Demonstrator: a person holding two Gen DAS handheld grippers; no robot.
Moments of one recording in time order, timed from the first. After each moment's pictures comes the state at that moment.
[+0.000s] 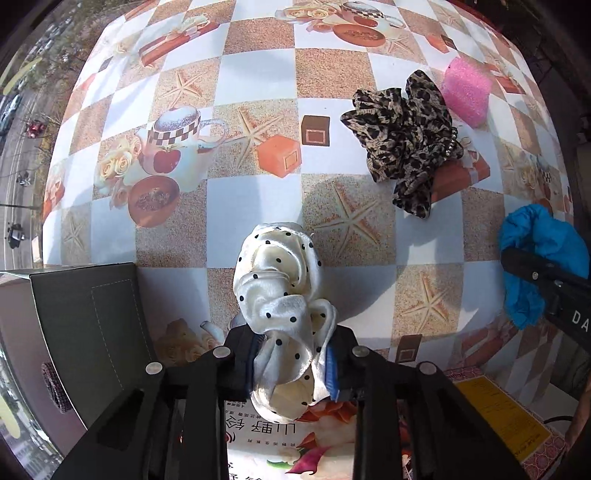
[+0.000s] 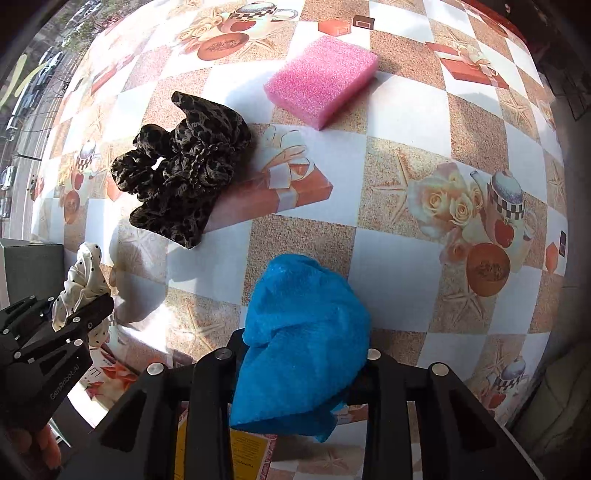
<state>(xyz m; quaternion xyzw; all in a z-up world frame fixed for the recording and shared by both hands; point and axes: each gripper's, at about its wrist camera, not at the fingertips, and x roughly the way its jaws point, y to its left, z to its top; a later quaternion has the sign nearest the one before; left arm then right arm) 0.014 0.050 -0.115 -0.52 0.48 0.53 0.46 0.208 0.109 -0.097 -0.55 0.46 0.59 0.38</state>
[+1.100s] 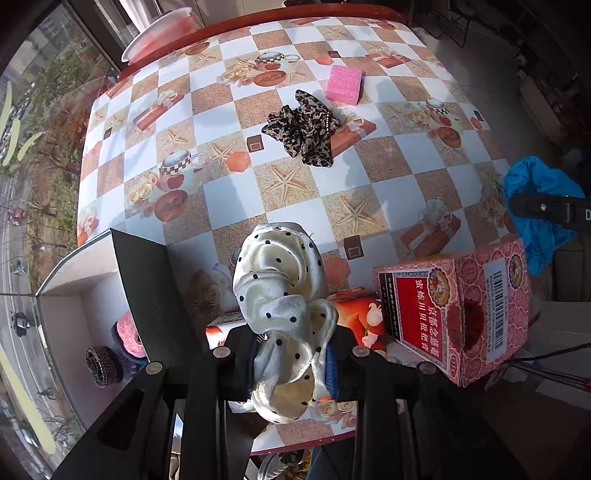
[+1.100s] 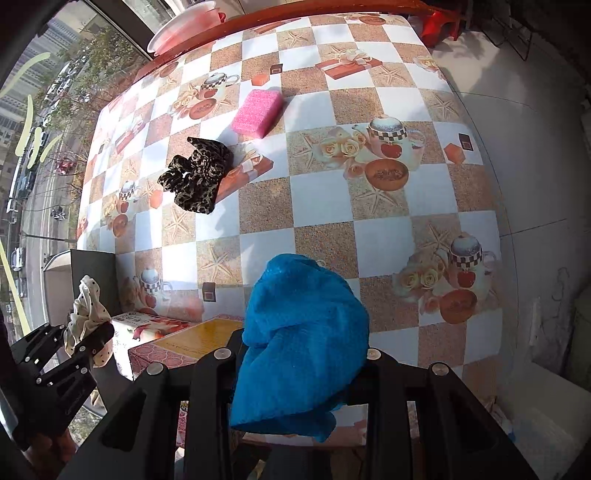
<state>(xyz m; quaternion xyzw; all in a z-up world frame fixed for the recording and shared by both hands) 0.045 -0.050 -0.015 -0.41 0.51 0.49 0.57 0.282 0.011 -0.013 -0.44 0.52 0.57 0.46</state>
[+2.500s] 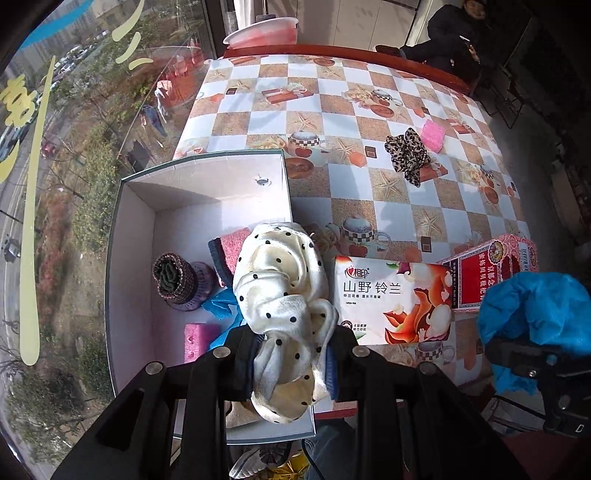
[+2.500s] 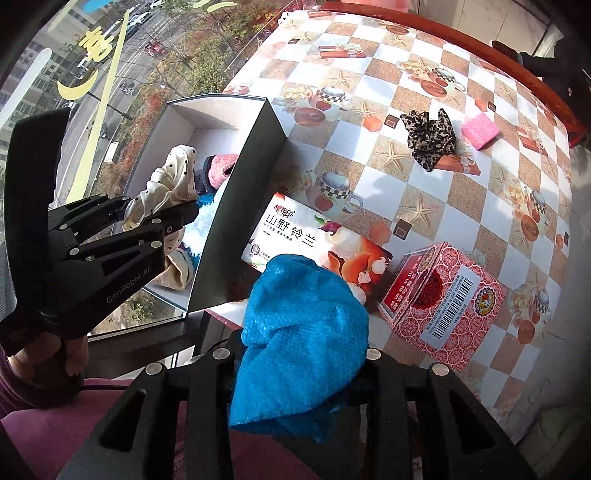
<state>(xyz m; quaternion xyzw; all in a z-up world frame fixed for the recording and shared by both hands) -0.093 -0.141 0.021 -0.46 0.38 0.60 0.52 0.075 -0.110 0.045 -0.56 0.38 0.69 0.26</state>
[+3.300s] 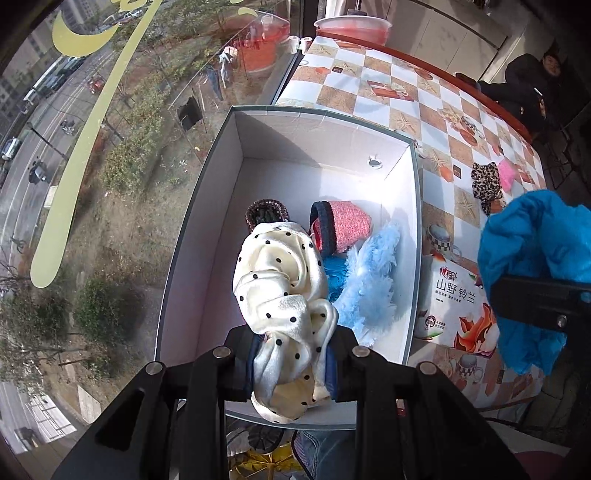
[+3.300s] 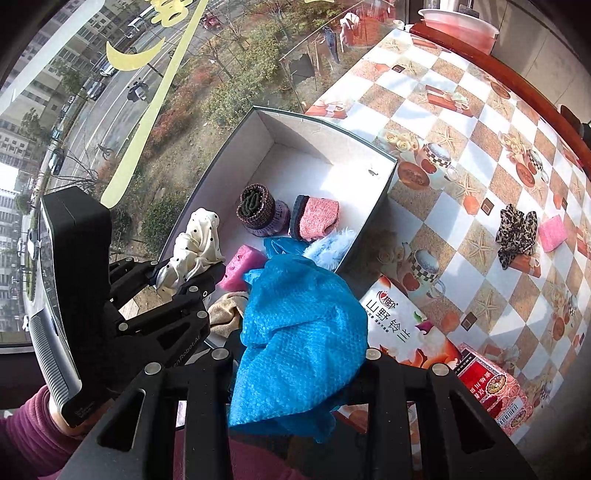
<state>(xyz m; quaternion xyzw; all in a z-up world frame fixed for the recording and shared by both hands) -0.171 -0.184 0.001 -0.52 0.33 0.66 0.43 -0.048 -0.101 0.049 -0.58 0.33 0.73 0.19</state>
